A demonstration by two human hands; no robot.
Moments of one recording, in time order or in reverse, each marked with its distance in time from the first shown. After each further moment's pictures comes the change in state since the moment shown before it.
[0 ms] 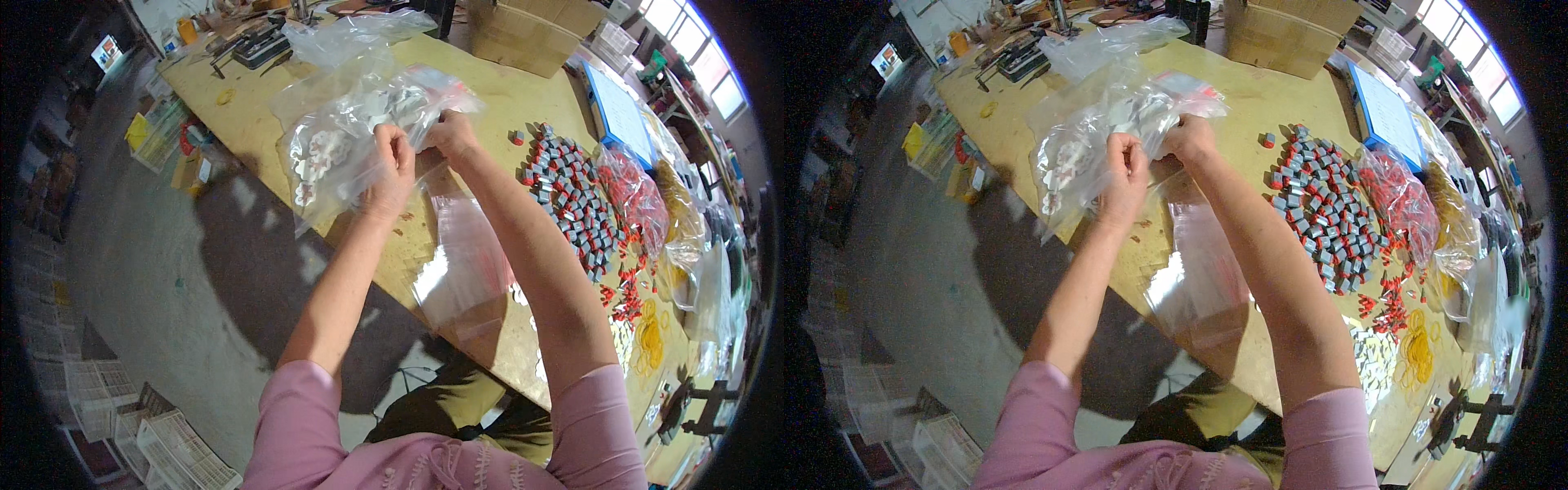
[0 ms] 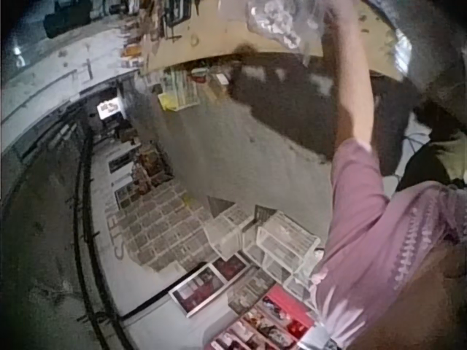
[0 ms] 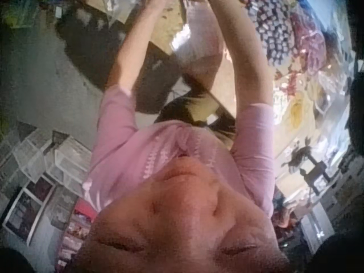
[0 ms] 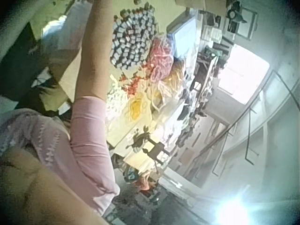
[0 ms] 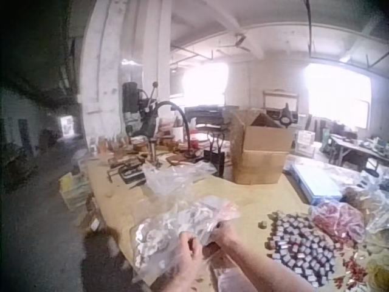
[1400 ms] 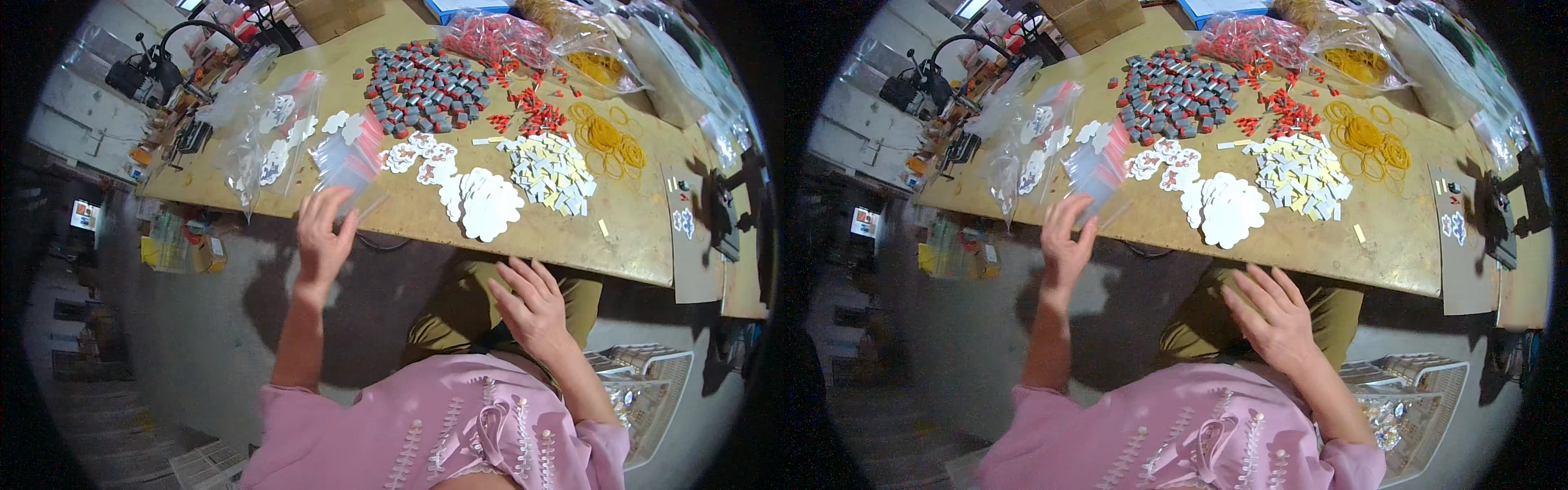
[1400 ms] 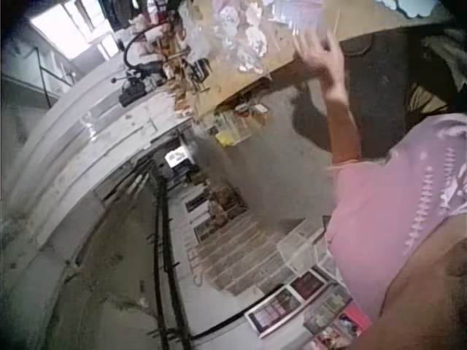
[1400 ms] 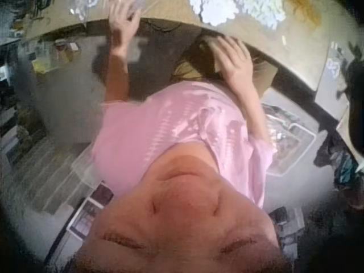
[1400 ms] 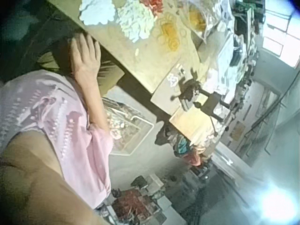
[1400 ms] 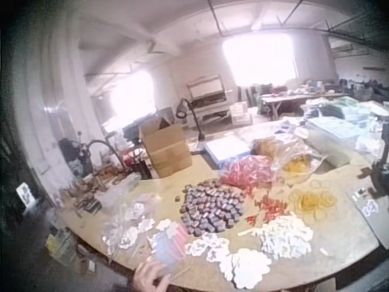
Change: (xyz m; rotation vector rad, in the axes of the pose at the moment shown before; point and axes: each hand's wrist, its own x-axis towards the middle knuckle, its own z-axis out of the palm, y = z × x) left_hand -0.155 0.176 -0.069 0.307 -0.533 0.522; right_hand -0.587 0.029 -0.166 -0.897 0.305 -0.501
